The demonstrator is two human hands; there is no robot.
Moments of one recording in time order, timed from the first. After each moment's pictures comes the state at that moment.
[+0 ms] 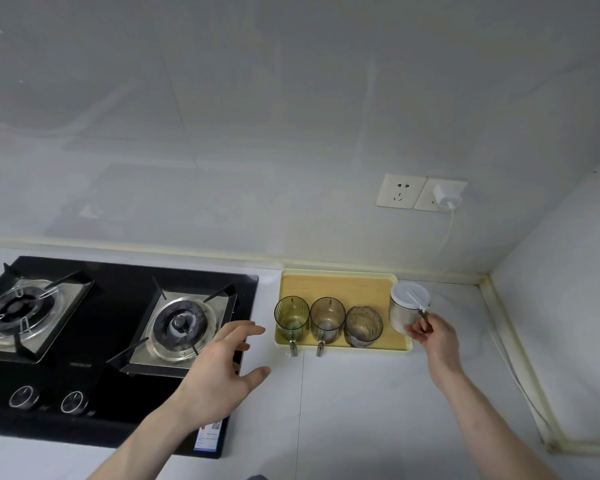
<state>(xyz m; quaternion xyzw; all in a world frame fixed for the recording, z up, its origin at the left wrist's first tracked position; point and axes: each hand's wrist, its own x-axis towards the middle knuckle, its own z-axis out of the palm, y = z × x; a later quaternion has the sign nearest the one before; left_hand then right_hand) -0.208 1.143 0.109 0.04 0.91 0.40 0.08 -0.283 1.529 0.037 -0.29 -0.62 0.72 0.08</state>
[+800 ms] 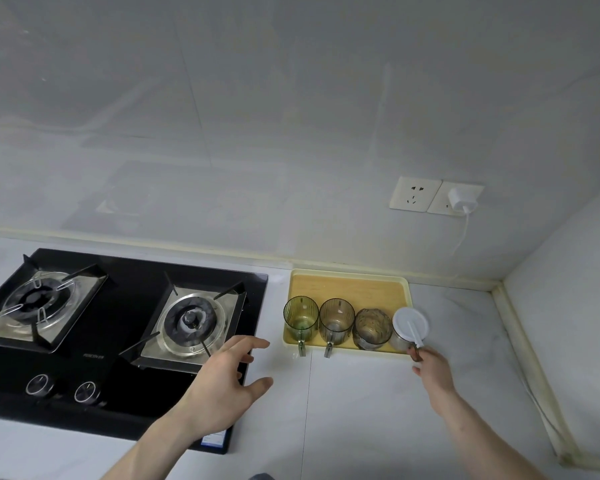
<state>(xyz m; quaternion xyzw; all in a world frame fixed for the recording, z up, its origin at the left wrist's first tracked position) -0.194 1.134 0.096 0.03 0.92 0.39 0.10 -0.268 1.531 -0.033 -0.37 -0.69 0.62 -0.05</state>
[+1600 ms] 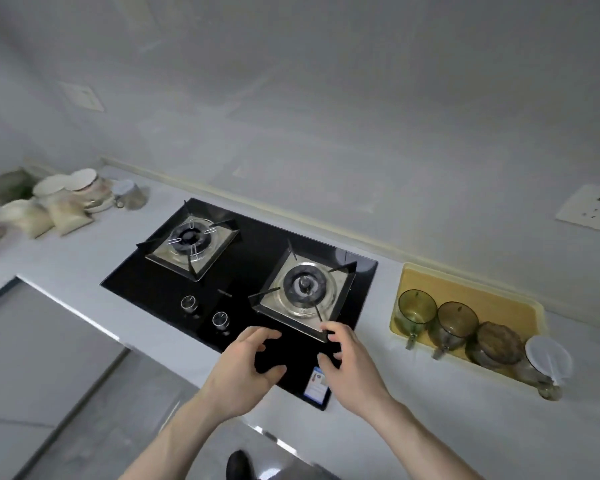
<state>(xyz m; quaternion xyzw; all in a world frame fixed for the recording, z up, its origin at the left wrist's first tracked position) -0.093 1.003 0.090 -0.12 0.92 0.36 0.06 -0.177 1.217 0.065 0.19 -0.84 0.47 -0.21</state>
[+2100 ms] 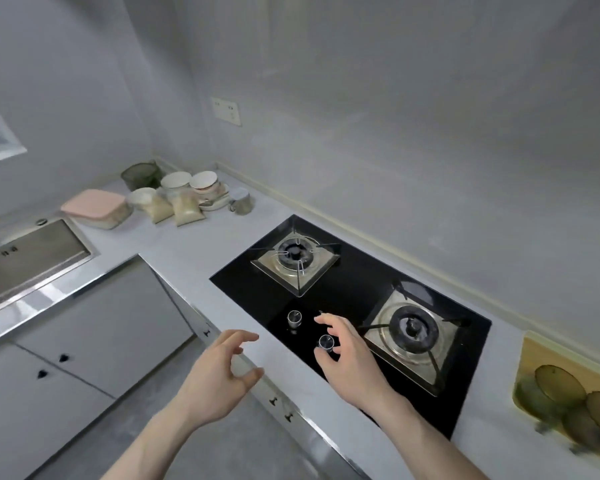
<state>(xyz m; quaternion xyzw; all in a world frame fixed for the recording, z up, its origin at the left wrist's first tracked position) 0.038 0.771 0.115 -0.26 0.90 0.35 -0.04 -0.128 0.971 0.114 0.32 -0.81 0.44 -0.23</state>
